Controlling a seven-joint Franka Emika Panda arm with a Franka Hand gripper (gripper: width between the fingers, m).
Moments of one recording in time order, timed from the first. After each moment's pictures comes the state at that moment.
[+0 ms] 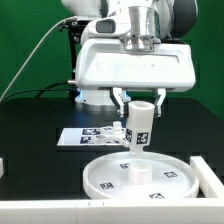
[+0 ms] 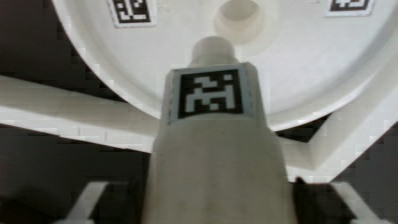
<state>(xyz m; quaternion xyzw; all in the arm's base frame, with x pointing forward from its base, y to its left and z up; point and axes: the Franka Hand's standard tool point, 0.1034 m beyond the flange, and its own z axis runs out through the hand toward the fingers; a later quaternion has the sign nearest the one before) 0.564 0.034 0.121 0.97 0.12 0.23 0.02</state>
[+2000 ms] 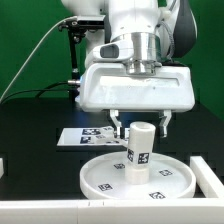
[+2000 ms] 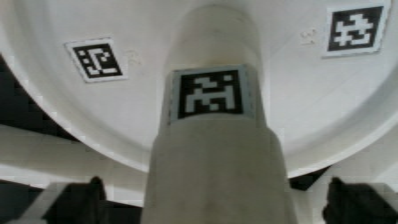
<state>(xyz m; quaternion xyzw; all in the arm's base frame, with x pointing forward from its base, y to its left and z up) 0.554 0.039 0.082 0.97 0.13 0.23 0.02</state>
